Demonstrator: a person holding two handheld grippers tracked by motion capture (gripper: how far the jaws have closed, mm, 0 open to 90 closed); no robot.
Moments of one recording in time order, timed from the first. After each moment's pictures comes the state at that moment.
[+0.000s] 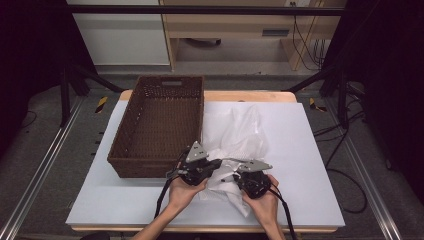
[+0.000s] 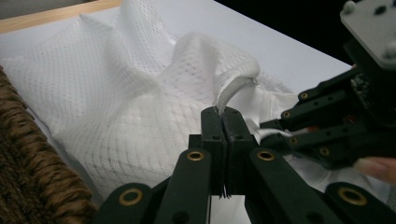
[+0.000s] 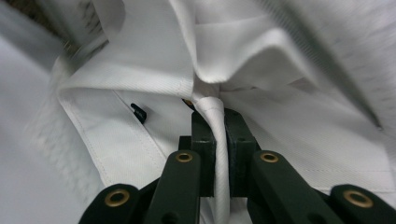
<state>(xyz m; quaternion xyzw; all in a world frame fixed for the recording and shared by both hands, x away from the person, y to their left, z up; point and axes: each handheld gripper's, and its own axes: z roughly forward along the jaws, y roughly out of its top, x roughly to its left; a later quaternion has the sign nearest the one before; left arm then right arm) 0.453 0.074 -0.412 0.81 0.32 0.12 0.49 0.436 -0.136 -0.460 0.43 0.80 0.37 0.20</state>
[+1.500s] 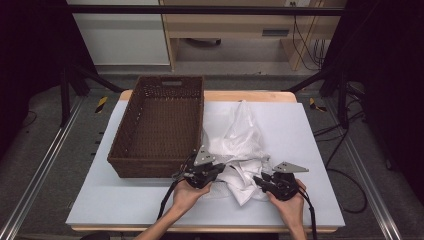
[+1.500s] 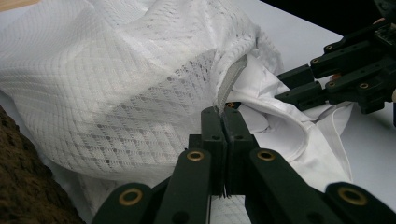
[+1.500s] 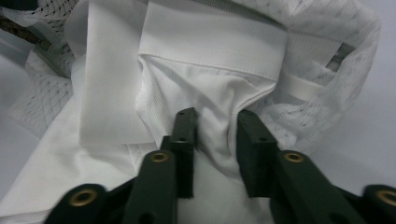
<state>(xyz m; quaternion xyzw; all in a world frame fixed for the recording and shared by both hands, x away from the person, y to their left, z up) 0.455 0.062 -0.429 0.82 0.31 0.12 0.46 0.432 -0.216 -0.479 0.46 0.76 0.42 0.15</state>
